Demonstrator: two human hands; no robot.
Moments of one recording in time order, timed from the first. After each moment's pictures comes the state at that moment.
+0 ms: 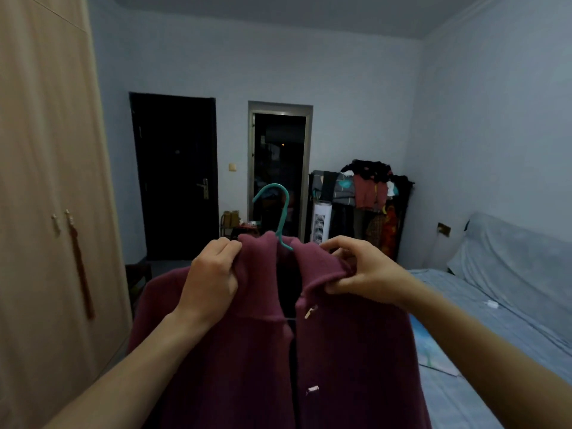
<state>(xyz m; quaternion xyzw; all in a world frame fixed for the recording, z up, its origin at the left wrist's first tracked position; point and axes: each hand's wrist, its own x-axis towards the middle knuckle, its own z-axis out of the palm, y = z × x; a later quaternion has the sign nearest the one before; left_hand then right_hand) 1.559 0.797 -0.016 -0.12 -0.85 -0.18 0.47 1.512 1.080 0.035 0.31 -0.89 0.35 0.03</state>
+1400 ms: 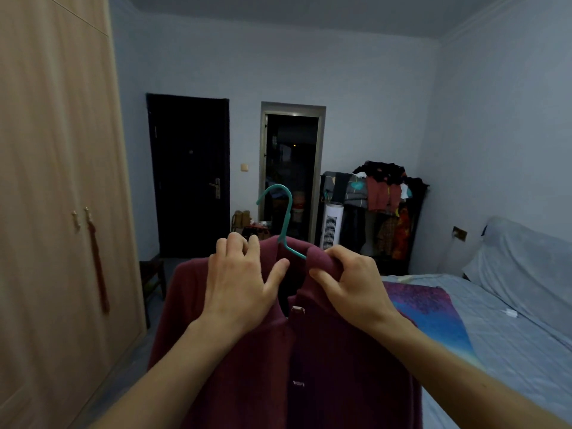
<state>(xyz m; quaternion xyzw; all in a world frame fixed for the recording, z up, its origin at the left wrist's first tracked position) 1.584 0.829 -0.002 0.05 -0.91 -0.10 0.40 1.534 1.020 0.004 0.30 -0.83 0.36 0.29</state>
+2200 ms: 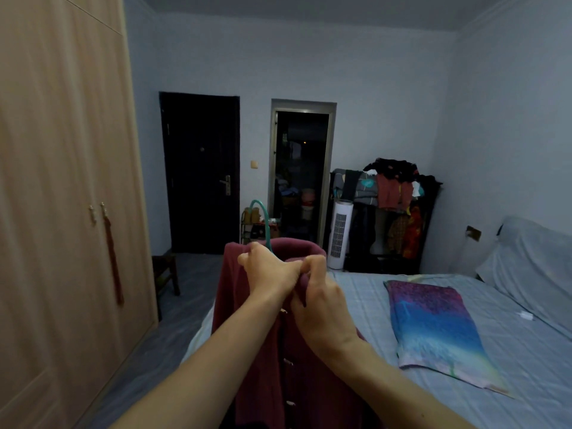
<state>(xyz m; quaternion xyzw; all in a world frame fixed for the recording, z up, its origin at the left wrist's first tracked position) 1.553 0.869 0.004 0.20 -0.77 -0.54 0.28 1.553 0.973 -0.044 0.32 -0.81 0.40 0.29</state>
